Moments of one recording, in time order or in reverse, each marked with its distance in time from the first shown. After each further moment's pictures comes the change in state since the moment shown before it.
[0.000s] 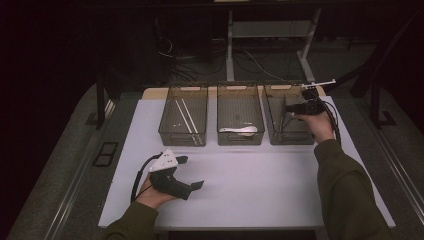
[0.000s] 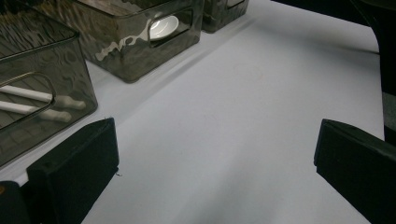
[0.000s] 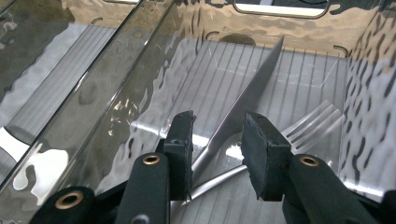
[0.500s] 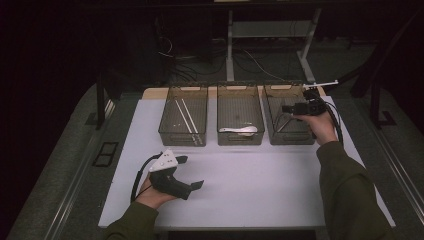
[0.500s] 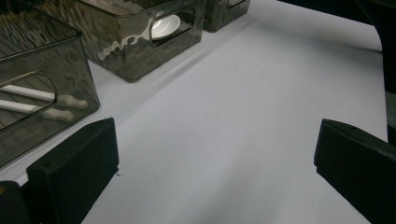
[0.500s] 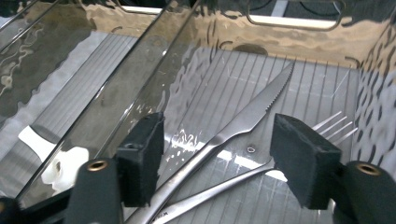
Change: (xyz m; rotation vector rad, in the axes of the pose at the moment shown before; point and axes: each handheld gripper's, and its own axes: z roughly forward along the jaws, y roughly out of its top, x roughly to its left) left arm 0.000 -0.001 0.000 0.010 0.007 0.007; right arm 0.002 -0.003 -0.008 -0.050 0.055 -0.039
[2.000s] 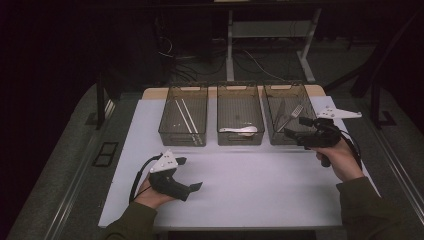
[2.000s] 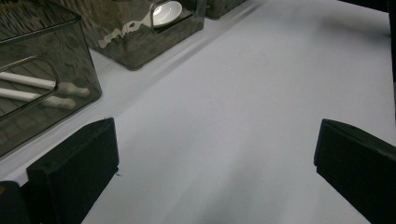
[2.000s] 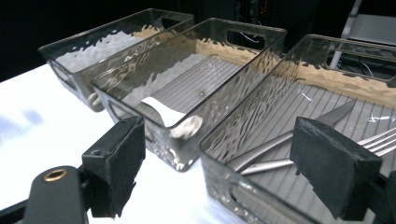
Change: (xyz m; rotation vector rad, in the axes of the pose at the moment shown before) left arm 0.002 -0.005 0.001 0.030 0.001 0.008; right arm 0.053 -0.074 -0.083 -0.234 0.186 -0.221
